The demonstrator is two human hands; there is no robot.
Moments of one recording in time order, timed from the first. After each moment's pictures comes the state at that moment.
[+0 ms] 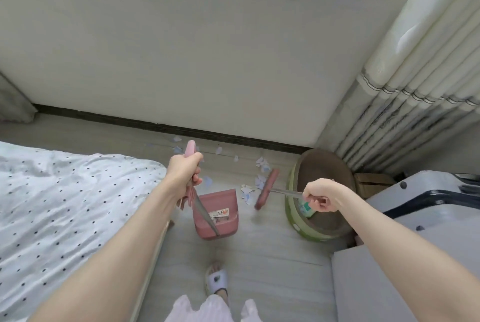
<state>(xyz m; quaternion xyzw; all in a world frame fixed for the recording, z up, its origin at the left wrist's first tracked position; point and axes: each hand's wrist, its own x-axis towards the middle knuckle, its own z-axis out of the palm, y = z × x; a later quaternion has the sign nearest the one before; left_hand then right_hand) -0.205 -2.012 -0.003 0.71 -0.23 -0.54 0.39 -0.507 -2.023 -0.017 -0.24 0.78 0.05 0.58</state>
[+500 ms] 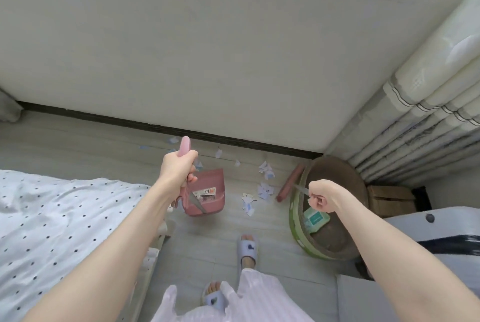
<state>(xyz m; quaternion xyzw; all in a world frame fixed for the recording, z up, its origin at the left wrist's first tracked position) -0.204 -2.178 -0.027 0.74 -0.23 -0.52 0.37 -0.516 -2.194 -0.058 -0.12 0.78 -0.03 0.61</state>
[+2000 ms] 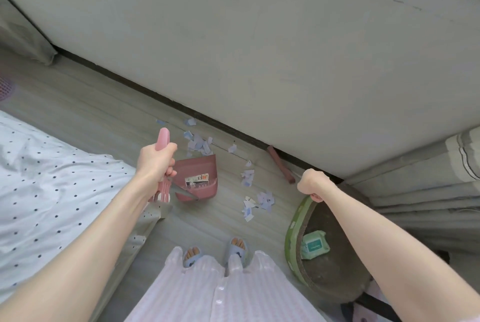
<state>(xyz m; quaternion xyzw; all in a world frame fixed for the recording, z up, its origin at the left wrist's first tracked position) -0.162 -2.247 -0.051 0.80 -0.12 -0.42 0.40 -0.459 -2.353 -0.083 -0.56 0.70 0.32 0.31</state>
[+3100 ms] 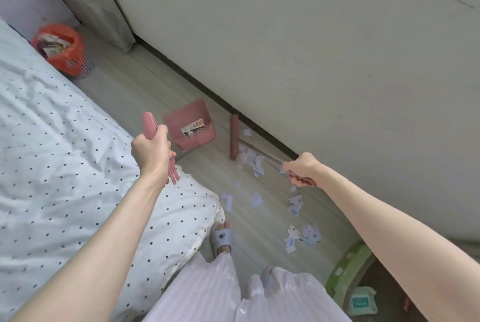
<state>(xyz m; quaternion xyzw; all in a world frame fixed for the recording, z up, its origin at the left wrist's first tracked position) 0.063 -2.259 -0.052 0.80 0.05 -0.22 0.56 -0.173 -2.422 -0.092 -0.58 0.61 0.17 0.51</state>
